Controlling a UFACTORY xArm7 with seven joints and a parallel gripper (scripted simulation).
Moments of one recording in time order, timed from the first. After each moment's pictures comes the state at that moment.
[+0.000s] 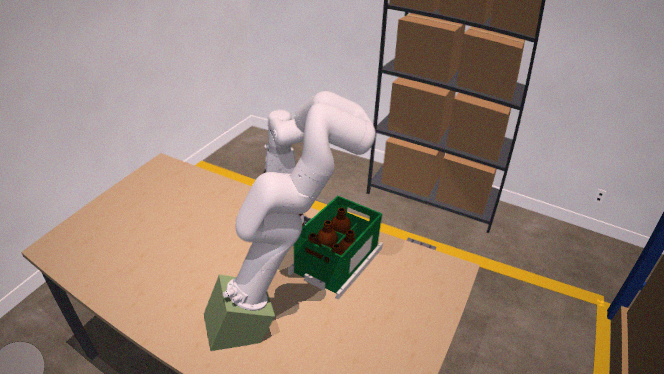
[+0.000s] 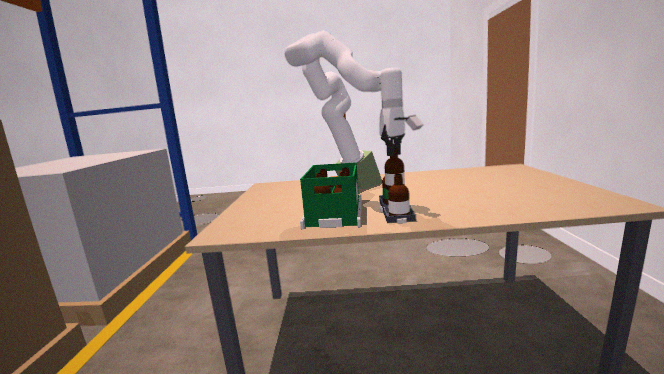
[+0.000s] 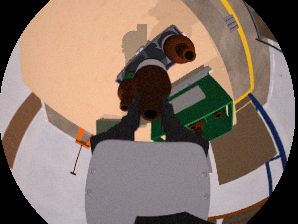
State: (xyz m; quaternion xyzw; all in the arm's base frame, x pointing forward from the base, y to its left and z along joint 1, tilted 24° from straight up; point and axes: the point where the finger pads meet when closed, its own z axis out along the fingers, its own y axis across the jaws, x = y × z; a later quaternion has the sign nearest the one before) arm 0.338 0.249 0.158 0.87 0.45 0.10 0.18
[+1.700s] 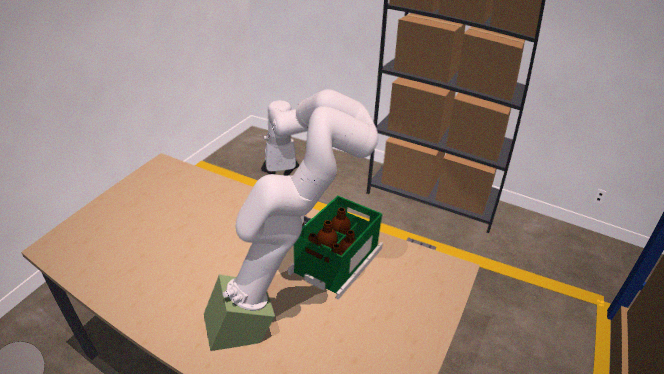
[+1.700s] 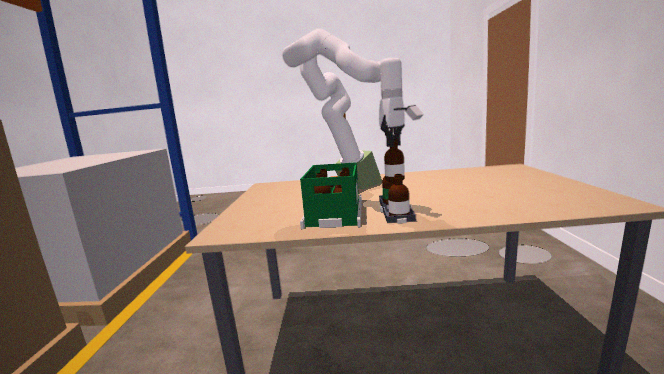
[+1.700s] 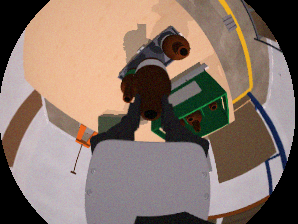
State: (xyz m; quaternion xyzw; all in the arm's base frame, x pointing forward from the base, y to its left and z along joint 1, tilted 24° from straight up) arm 0.326 0.257 0.189 0.87 0.45 0.10 0.18
